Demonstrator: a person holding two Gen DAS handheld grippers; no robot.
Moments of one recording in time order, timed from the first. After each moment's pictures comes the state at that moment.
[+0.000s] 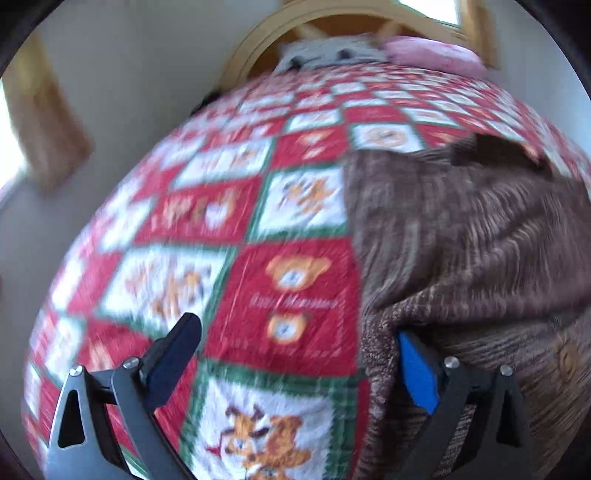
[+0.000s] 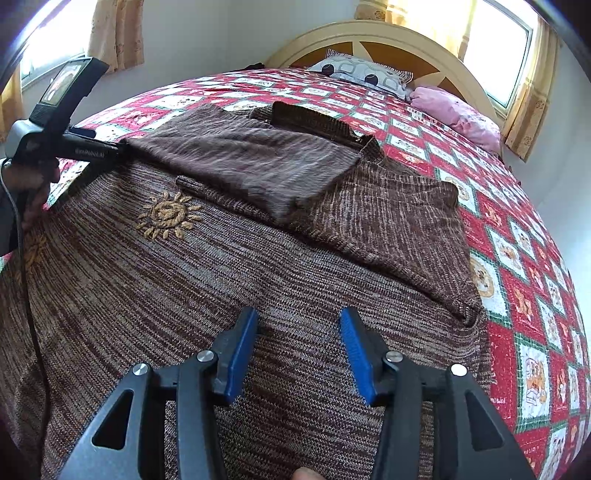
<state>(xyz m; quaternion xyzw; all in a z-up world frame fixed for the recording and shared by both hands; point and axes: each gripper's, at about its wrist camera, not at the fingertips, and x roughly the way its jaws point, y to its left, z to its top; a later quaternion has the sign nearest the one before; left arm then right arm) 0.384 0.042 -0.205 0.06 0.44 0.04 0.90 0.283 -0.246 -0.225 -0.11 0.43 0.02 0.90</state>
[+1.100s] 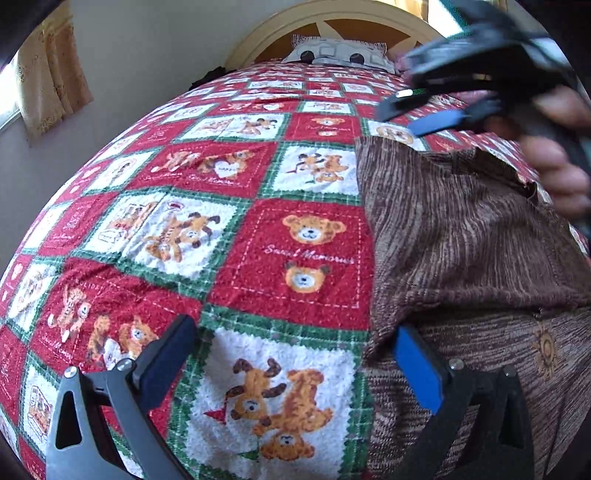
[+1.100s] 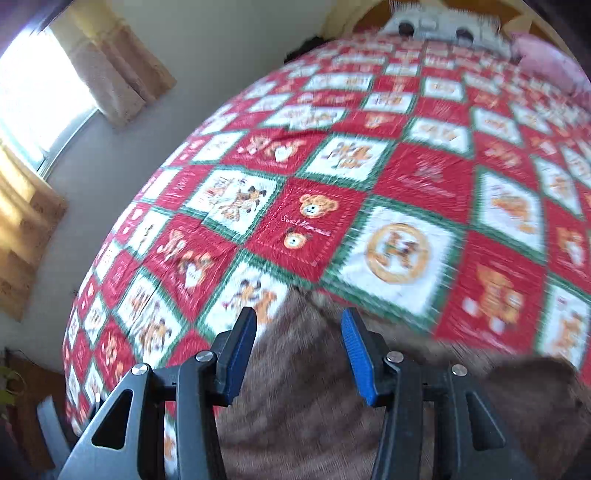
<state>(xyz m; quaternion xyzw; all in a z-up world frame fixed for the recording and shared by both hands) 0.365 0.068 -0.218 -0.01 0.44 0.01 0.90 0.621 -0.113 -0.197 0.07 0.54 0.21 0.81</state>
